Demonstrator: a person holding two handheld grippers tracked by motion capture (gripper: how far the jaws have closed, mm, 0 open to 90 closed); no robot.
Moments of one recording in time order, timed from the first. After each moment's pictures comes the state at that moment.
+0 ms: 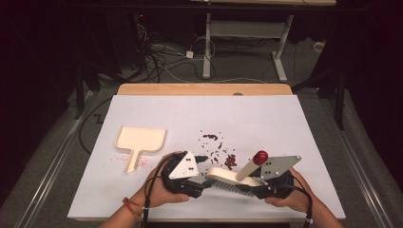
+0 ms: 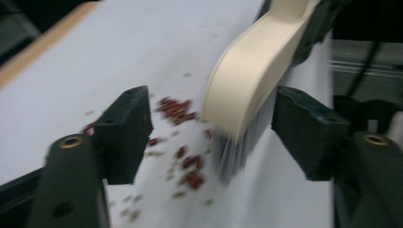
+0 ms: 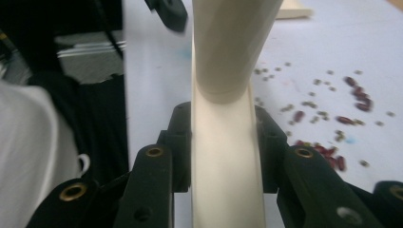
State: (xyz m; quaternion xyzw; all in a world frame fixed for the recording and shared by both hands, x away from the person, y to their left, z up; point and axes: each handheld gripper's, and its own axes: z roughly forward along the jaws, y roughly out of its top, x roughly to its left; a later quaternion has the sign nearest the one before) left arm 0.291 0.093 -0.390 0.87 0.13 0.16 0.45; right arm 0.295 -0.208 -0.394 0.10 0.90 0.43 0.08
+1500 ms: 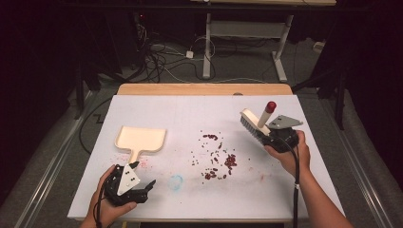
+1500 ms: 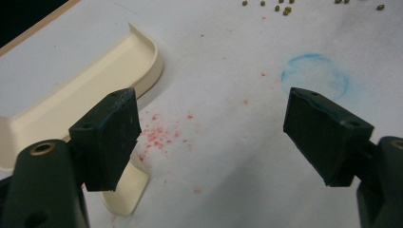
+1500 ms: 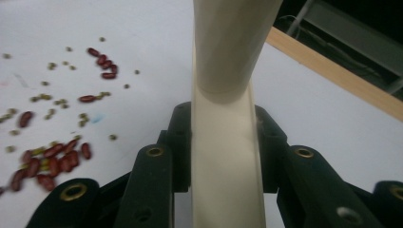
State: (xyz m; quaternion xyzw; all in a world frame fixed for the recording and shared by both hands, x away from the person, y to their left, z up) left arm 0.264 0.219 -0.456 0.84 0.31 0.28 0.34; right arm 0.404 -0.241 -0.404 0.35 0.82 0.33 0.30
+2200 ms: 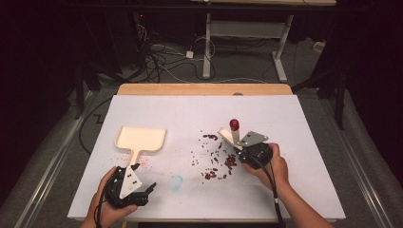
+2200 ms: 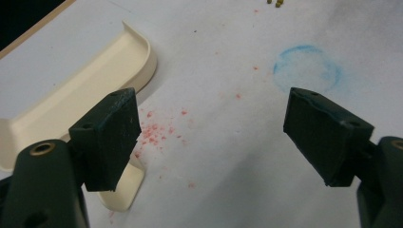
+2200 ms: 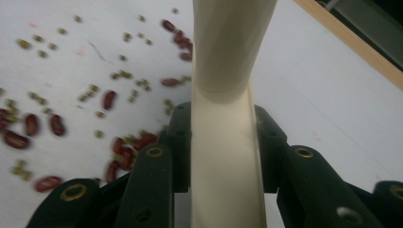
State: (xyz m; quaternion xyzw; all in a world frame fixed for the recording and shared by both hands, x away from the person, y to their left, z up) left arm 0.259 0.215 -0.455 0.85 0.30 0.28 0.32; right arm 0.365 -0.168 -0.422 0.30 0.86 0.29 0.28
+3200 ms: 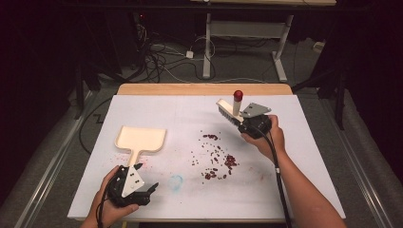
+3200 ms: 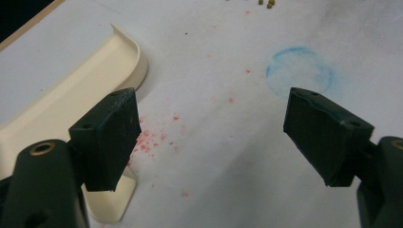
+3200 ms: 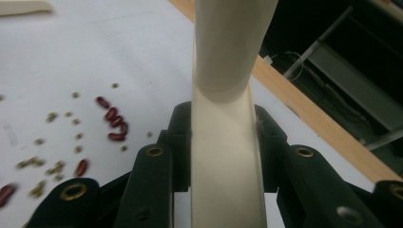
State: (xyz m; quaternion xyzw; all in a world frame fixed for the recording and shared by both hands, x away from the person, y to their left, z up) left arm 0.263 0.211 -0.456 0.86 0.29 0.27 0.32; right arm 0.448 -0.176 -0.400 0.27 0.84 0.35 0.32
